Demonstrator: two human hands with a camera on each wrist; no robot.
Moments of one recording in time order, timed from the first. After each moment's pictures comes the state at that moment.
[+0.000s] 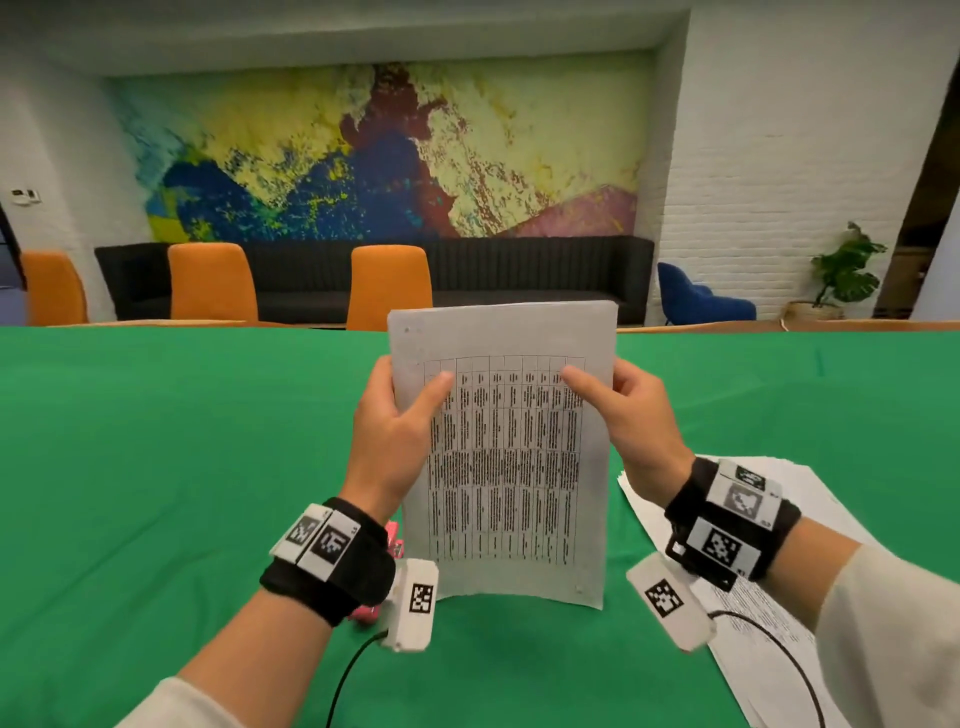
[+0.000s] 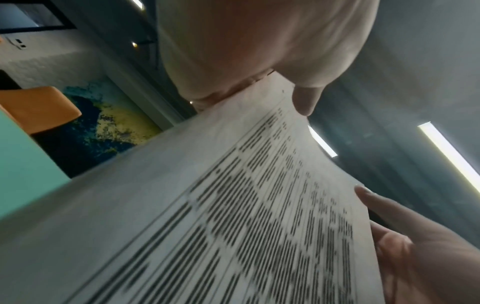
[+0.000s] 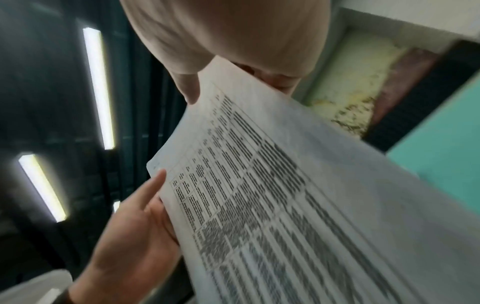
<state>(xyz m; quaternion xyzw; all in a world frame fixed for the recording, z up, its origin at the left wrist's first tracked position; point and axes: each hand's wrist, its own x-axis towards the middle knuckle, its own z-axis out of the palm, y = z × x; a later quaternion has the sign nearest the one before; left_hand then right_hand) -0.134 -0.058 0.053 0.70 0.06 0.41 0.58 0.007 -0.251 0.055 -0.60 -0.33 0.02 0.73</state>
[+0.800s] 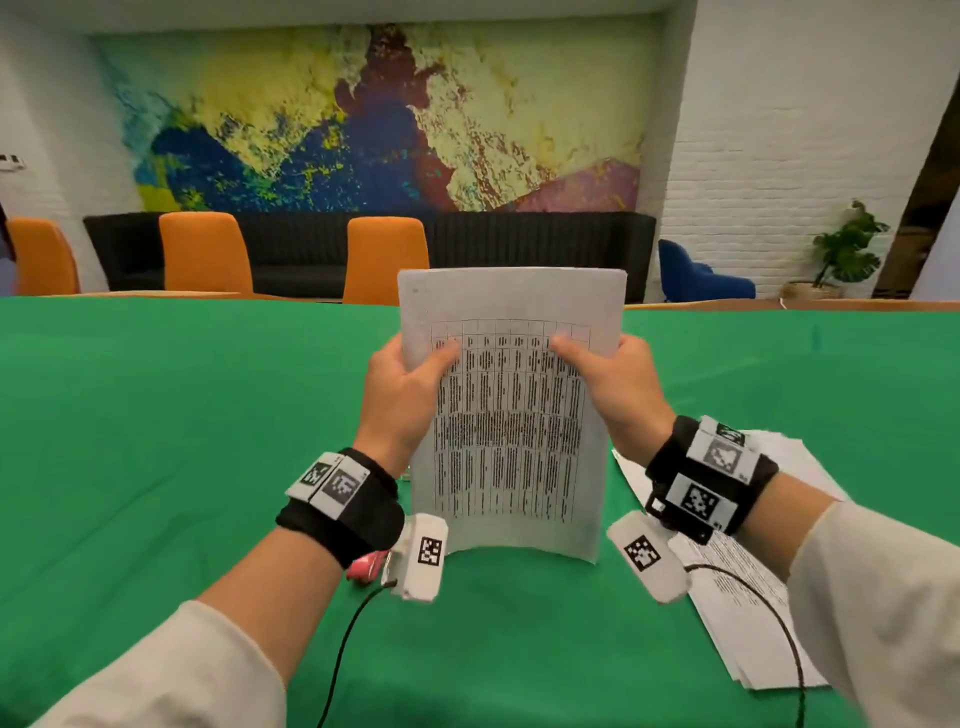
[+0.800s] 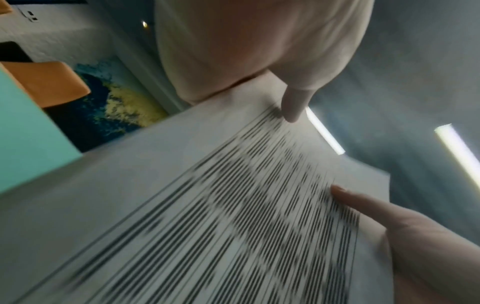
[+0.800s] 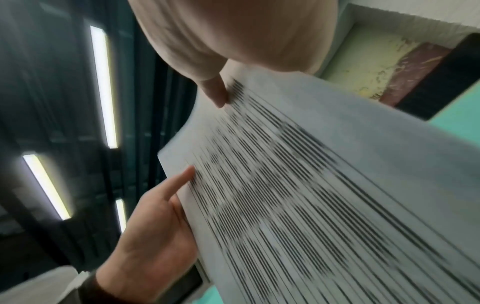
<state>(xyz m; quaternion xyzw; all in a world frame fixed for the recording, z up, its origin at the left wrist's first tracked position) -0.119 -0.058 0.054 0.68 0.07 0.39 0.61 0.000 -0.241 0.064 -0.62 -0.31 0.03 0.72</state>
